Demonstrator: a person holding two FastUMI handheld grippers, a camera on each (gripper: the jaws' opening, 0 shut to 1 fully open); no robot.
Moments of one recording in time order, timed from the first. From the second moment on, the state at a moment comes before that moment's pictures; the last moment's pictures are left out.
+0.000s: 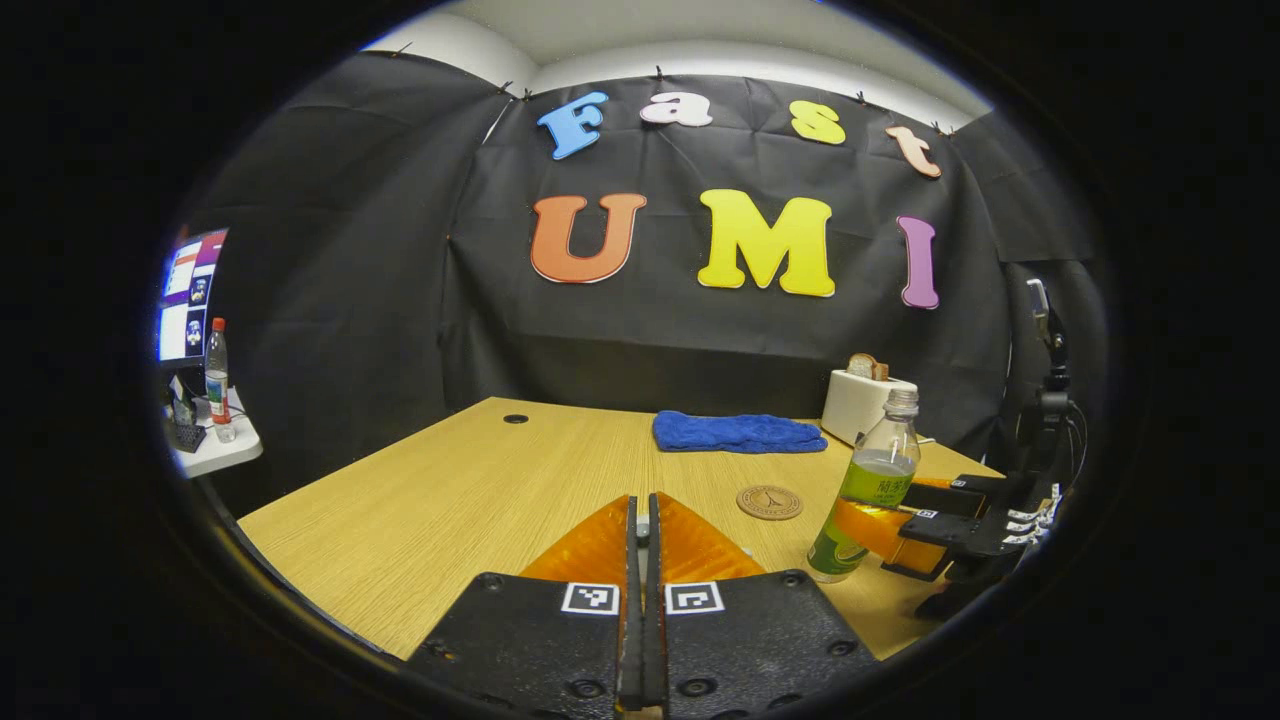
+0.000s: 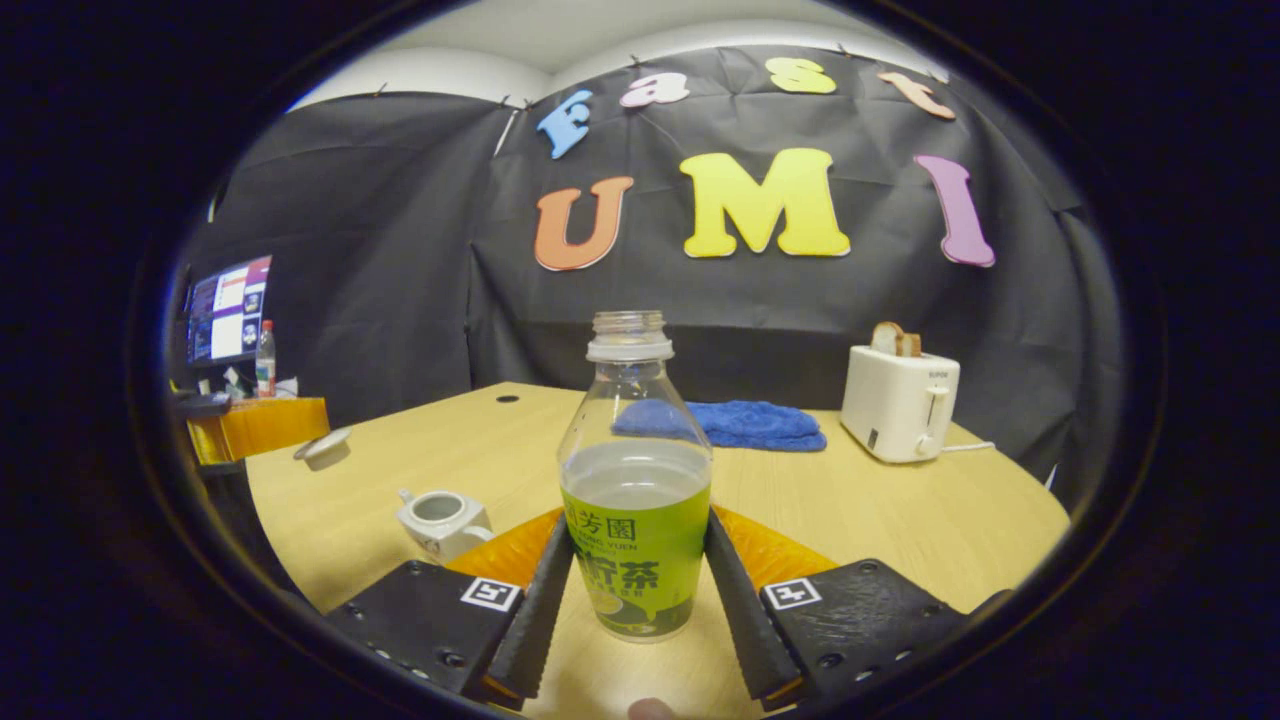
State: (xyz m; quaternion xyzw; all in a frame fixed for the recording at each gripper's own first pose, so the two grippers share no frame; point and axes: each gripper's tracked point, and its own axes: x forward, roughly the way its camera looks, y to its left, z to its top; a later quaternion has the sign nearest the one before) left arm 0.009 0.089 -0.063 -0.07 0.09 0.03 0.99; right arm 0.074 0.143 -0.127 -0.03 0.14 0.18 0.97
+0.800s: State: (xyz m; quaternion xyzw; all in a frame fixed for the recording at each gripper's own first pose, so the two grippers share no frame) left arm -0.002 0.128 -0.054 -0.09 0.07 0.04 0.99; right arm 0.116 0.178 -0.103 -0.54 -0.01 0.20 0.82
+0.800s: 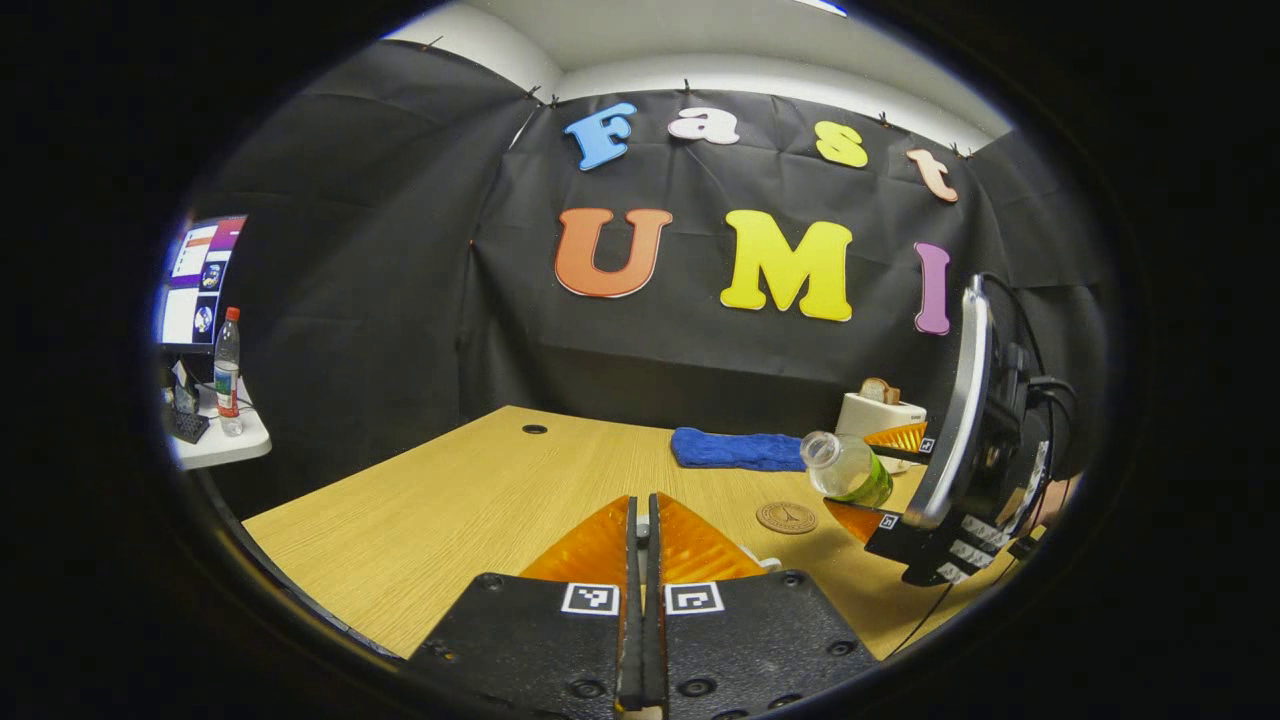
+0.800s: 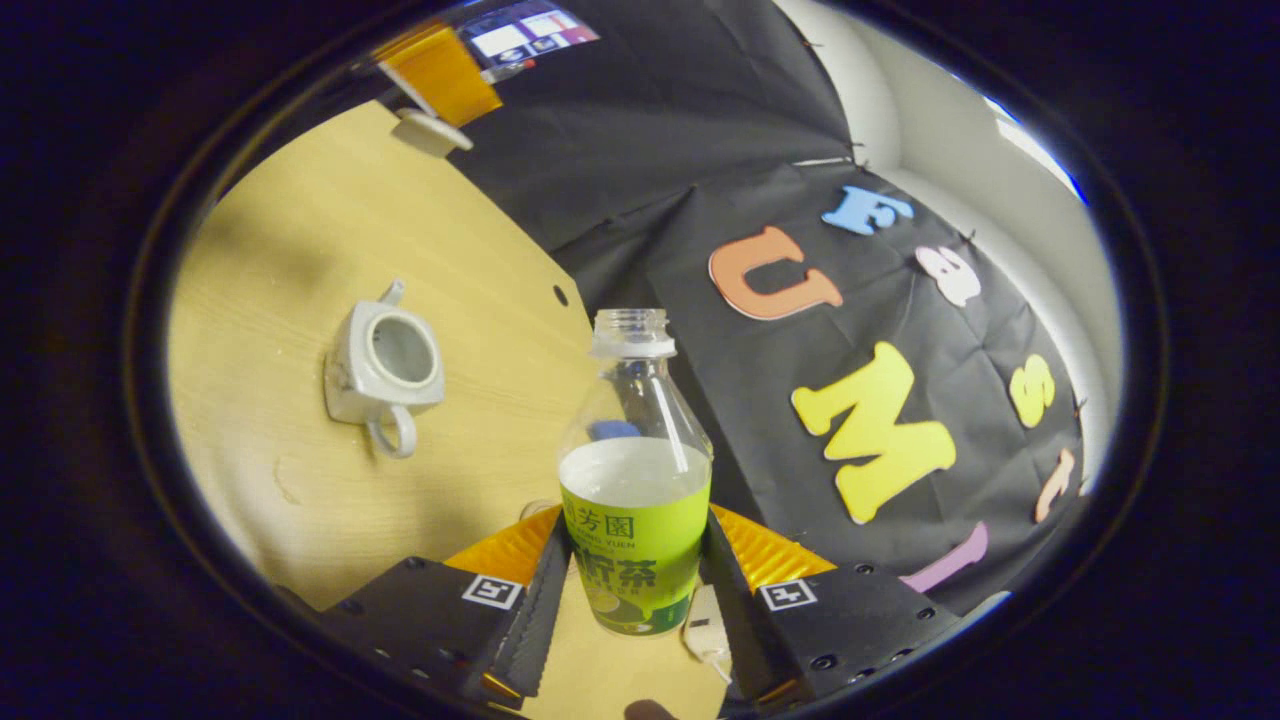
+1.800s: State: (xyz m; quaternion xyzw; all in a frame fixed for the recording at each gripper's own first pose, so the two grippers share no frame) left arm -0.004 0.143 -0.056 -0.11 0.07 0.04 0.99; right arm 0.124 0.206 -0.104 -0.80 -0.15 0.17 0.56
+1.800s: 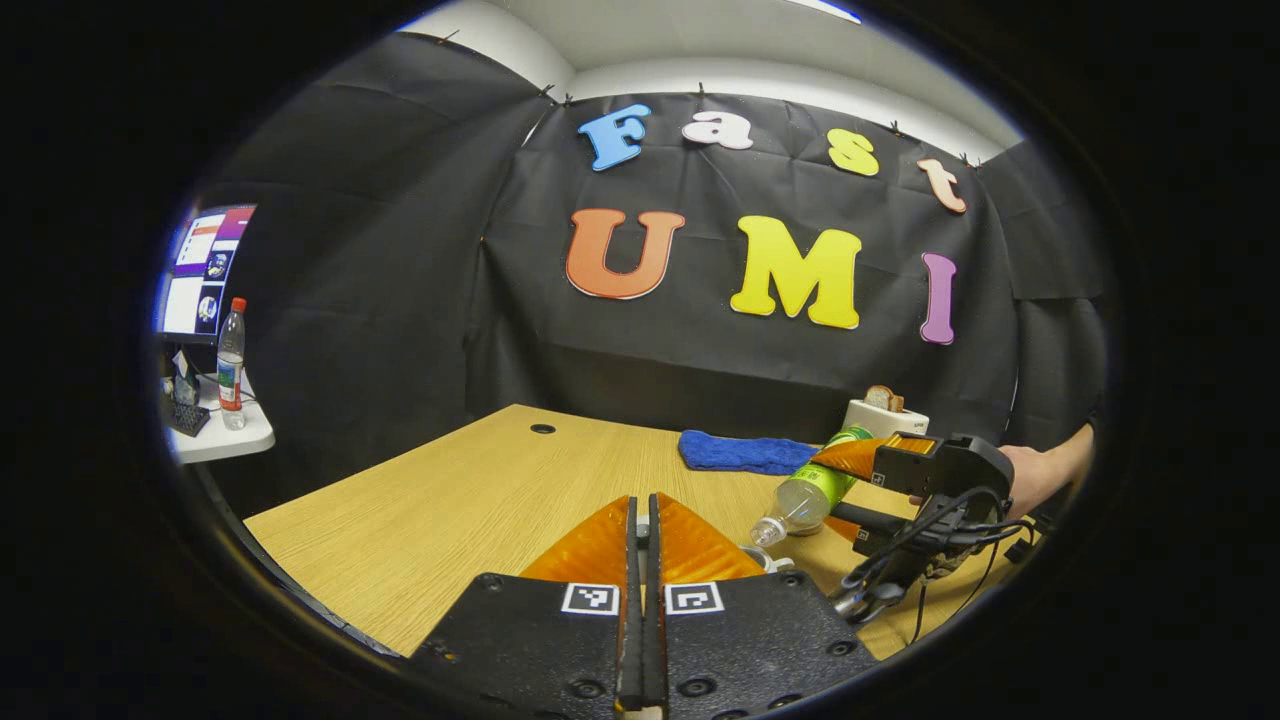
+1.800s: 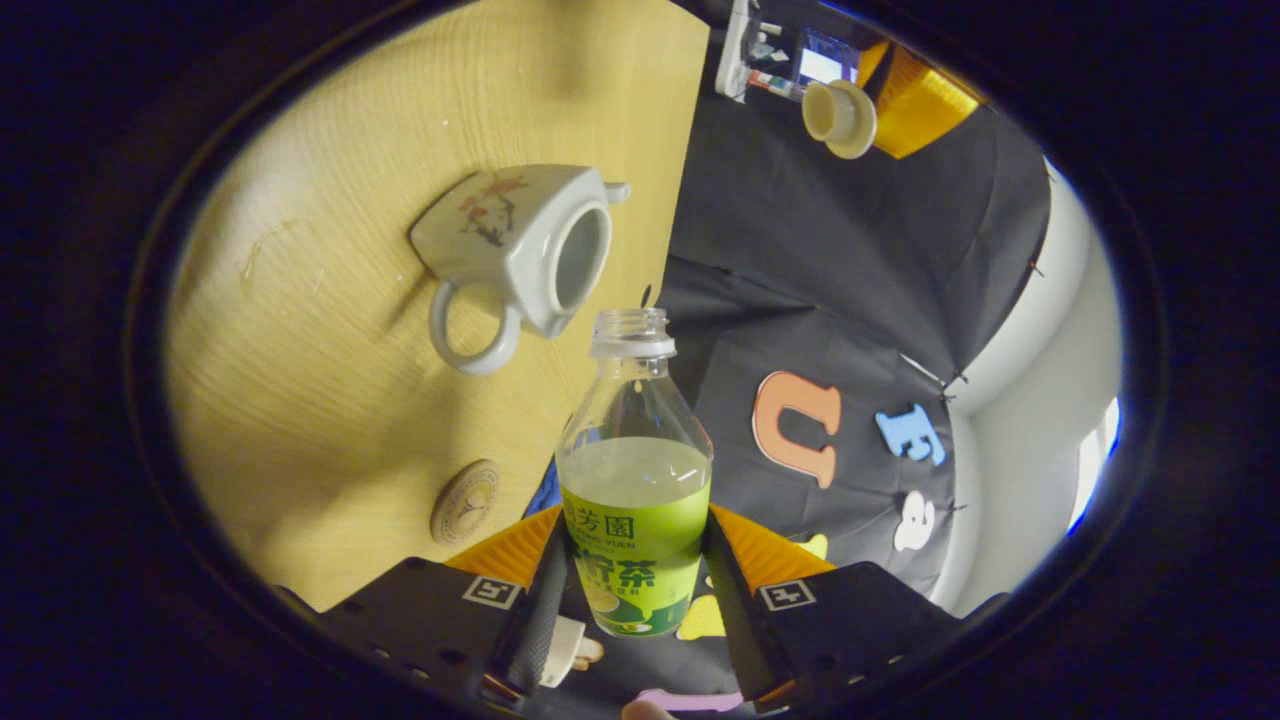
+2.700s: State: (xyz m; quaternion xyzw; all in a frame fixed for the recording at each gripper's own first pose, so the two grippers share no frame) left arm -0.006 0.141 -0.055 -0.12 0.07 0.03 0.99; right arm 0.112 0.237 -0.078 -0.86 -0.23 0.14 0.43
